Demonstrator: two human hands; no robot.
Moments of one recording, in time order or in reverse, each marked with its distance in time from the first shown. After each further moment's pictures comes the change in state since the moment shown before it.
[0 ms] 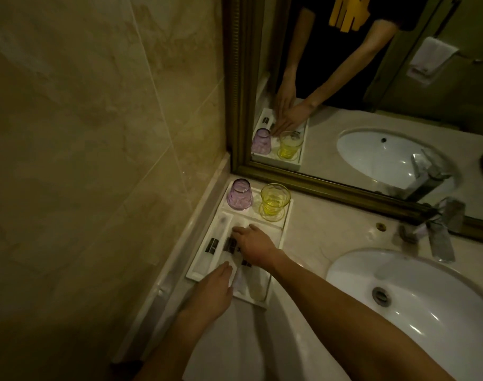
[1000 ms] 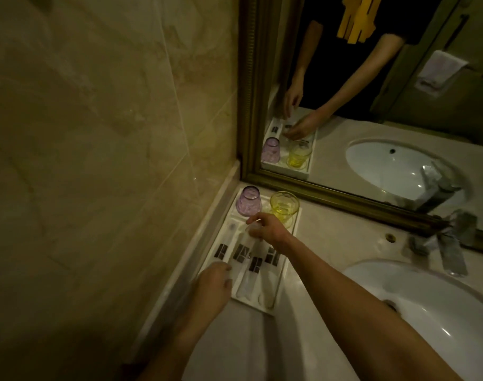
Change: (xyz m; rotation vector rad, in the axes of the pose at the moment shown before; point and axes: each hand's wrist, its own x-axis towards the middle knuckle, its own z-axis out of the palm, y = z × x) left_hand -0.013 0.007 -0.037 -0.288 0.192 -0.204; right_hand 0.004 0.017 -0.045 1.144 0.163 0.381
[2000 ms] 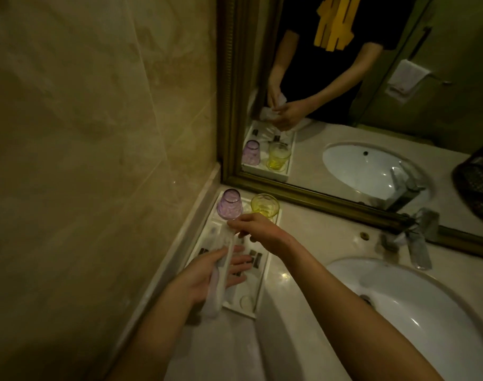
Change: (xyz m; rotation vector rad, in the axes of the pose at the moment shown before) left_hand 0.036 0.060 -0.028 -1.337 -0.596 -0.445; right_hand -0.036 -0.037 -0.028 0.026 -0.113 0.050
